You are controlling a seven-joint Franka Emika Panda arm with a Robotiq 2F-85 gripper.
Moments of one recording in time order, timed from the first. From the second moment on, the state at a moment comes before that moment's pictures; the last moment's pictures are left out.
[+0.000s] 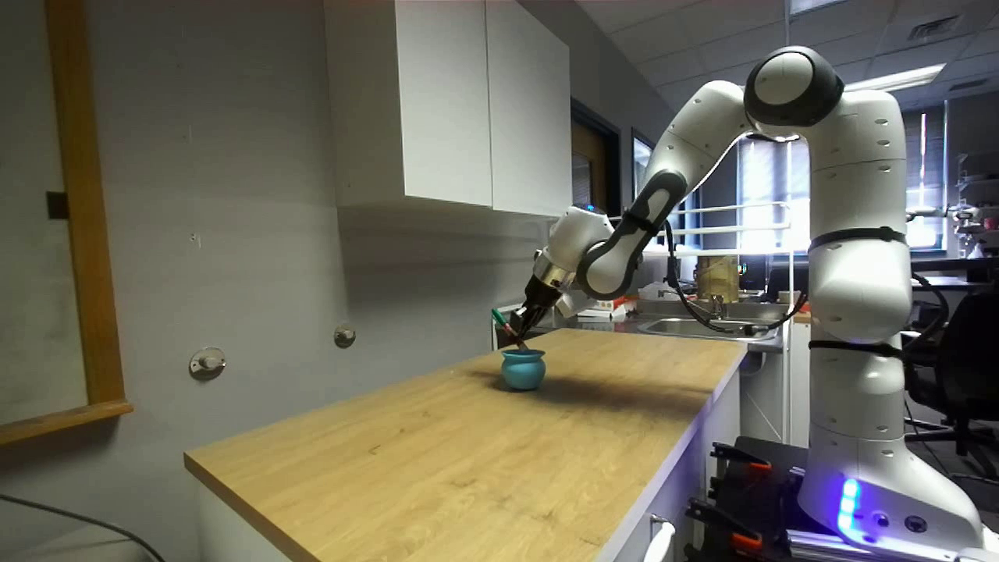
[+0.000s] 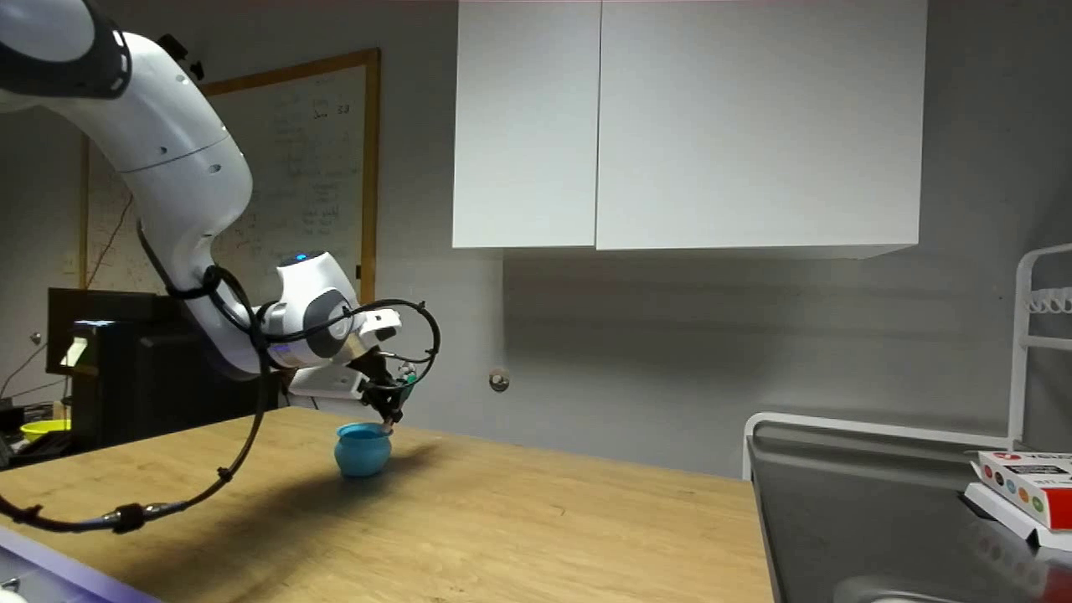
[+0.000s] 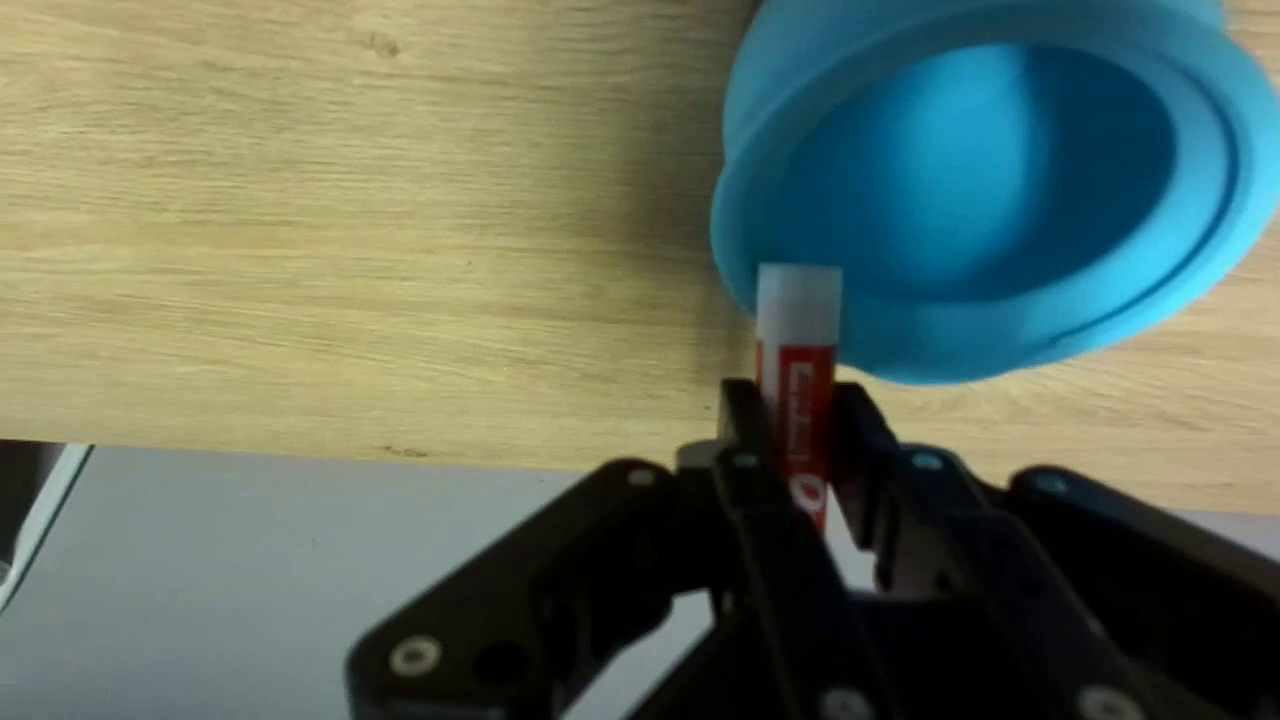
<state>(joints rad) -0.03 0.00 0.00 -2.45 -0.41 3.08 0.35</state>
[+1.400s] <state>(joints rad) -0.02 -0.01 0.10 -2.44 -1.10 2.96 0.96</state>
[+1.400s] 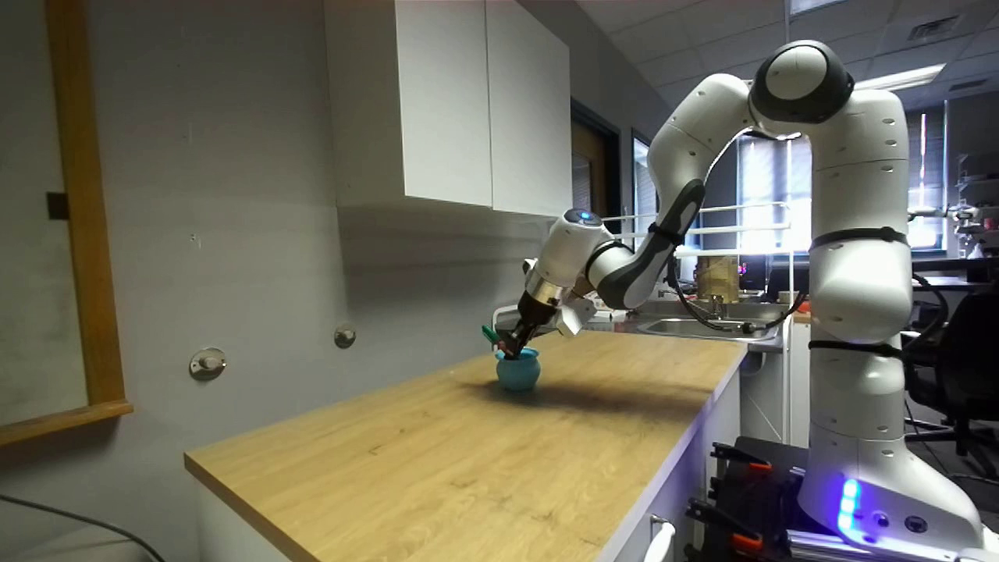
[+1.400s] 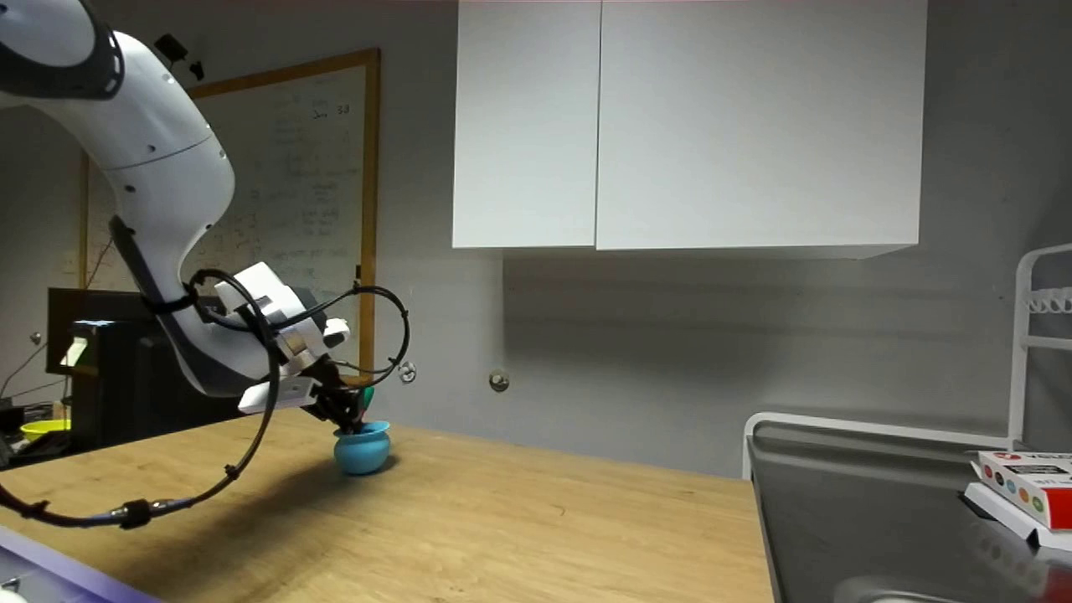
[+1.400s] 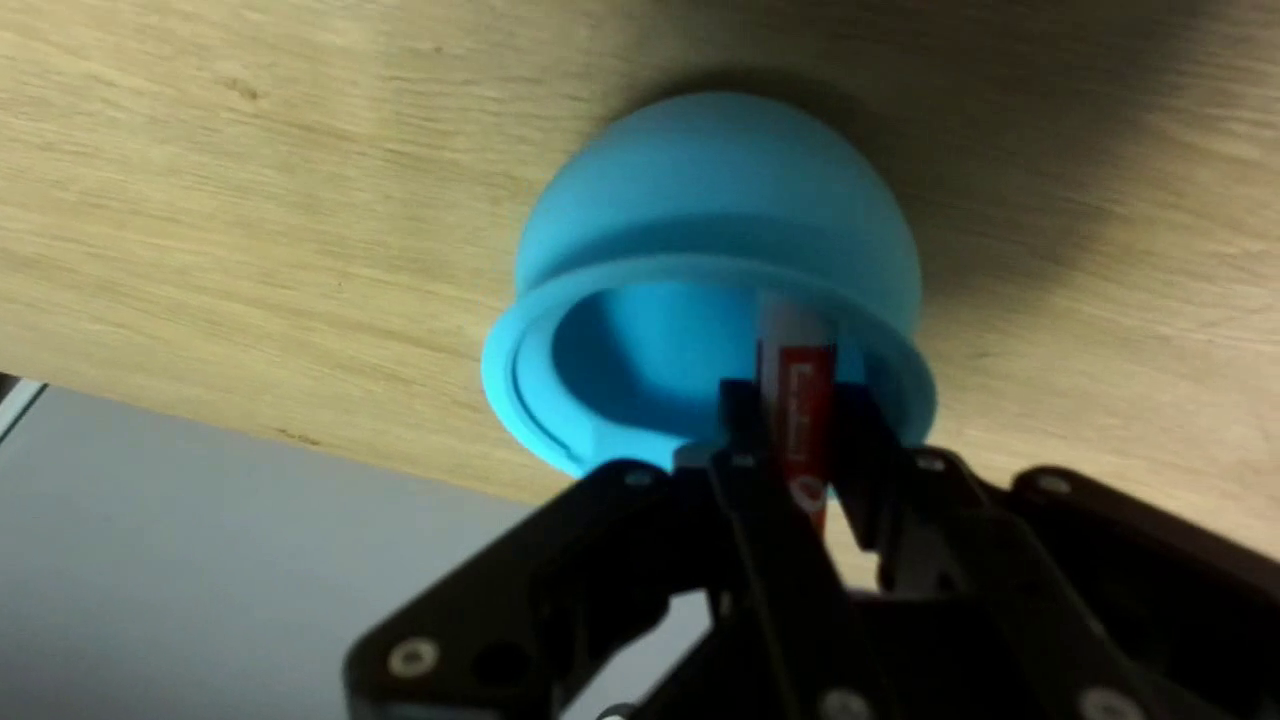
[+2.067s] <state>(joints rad) -0.02 0.01 0.10 -2.42 -1.09 2.95 0.96</state>
